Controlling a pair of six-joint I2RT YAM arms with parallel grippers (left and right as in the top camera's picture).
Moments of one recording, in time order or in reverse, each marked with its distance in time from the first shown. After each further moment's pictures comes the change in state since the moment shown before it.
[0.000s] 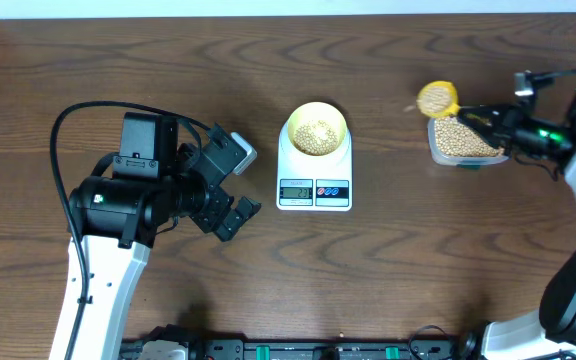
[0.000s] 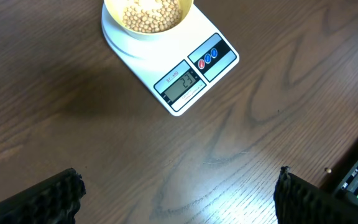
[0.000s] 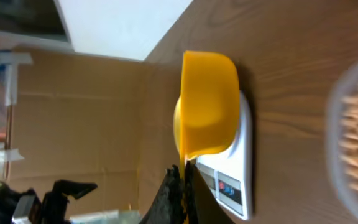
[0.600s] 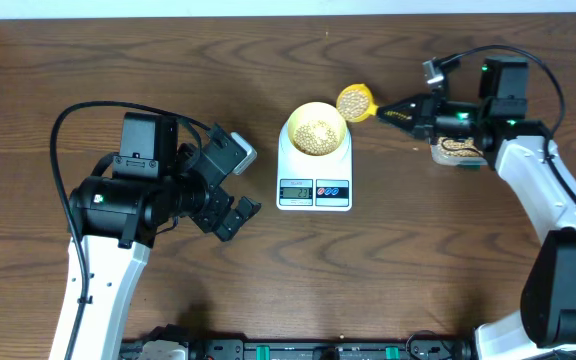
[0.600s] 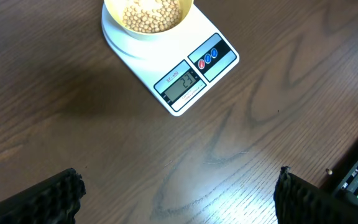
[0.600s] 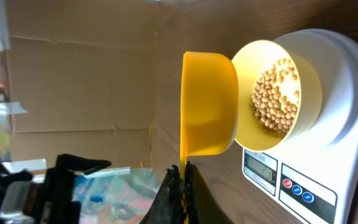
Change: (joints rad) left arm 0.000 0.000 0.000 0.000 0.000 0.000; right arm 0.367 0.000 0.000 0.203 0.077 0.267
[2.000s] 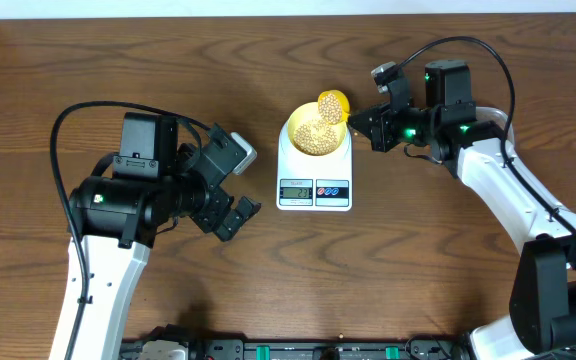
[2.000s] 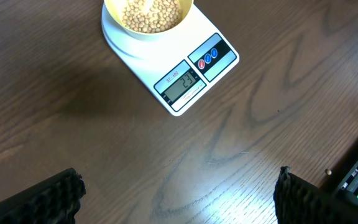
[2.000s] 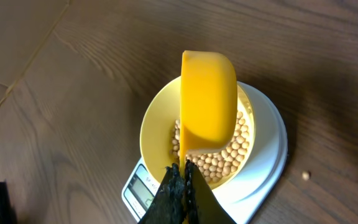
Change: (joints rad) left arm 0.000 0.000 0.000 0.000 0.000 0.000; right arm 0.187 0.000 0.000 -0.002 0.415 -0.590
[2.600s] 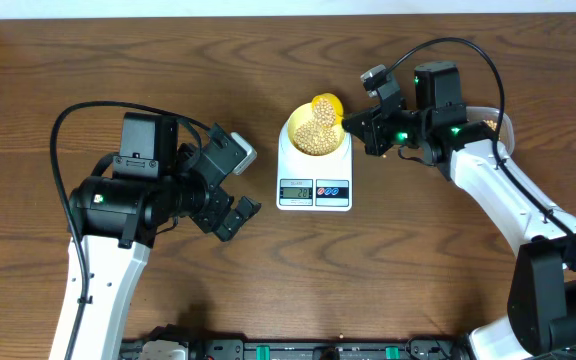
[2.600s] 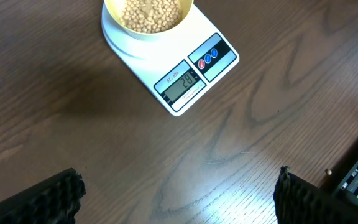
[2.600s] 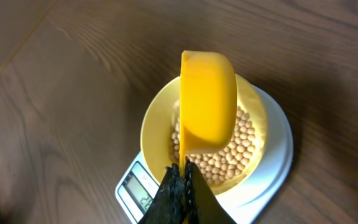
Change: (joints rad) left arm 0.000 0.000 0.000 0.000 0.000 0.000; right arm 0.038 0.000 0.000 -0.003 0.043 -0.056
